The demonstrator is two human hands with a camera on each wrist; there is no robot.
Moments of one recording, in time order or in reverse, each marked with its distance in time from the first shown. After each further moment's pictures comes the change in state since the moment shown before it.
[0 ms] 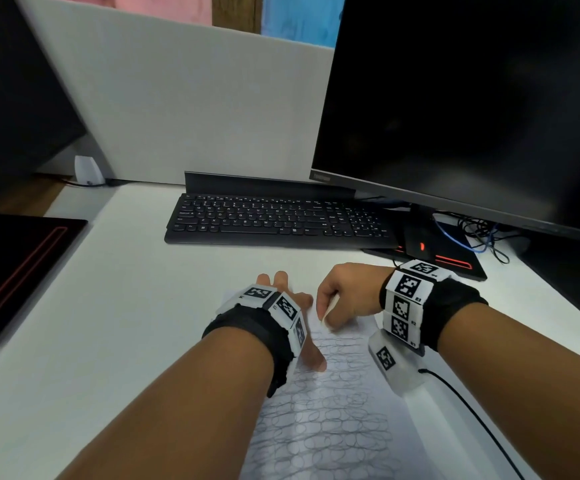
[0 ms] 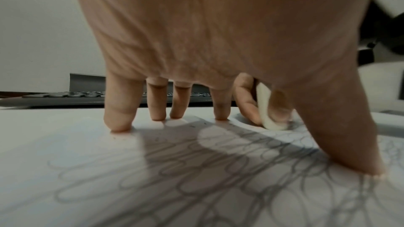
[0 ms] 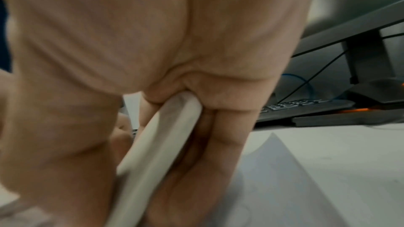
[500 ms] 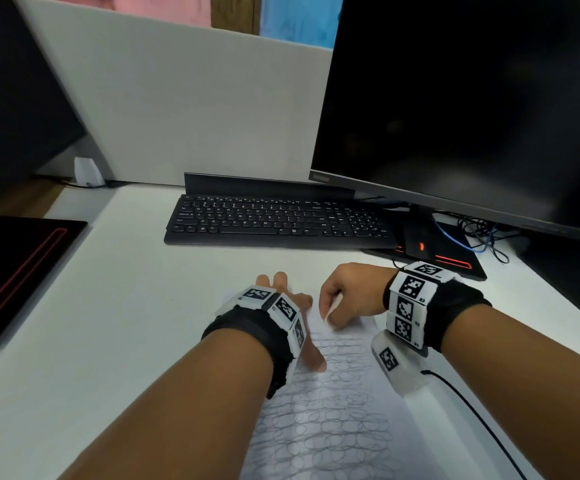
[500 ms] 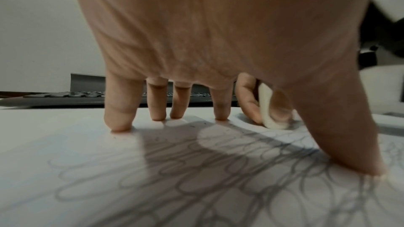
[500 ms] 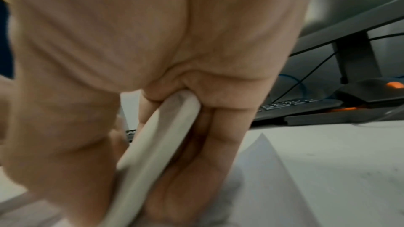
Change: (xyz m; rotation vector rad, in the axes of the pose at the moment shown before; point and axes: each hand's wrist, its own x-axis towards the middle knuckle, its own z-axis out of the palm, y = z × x) left_hand -0.006 0.002 -0.005 0.011 -0.007 0.004; right_hand -0.002 0.005 -0.001 0.017 0.012 0.005
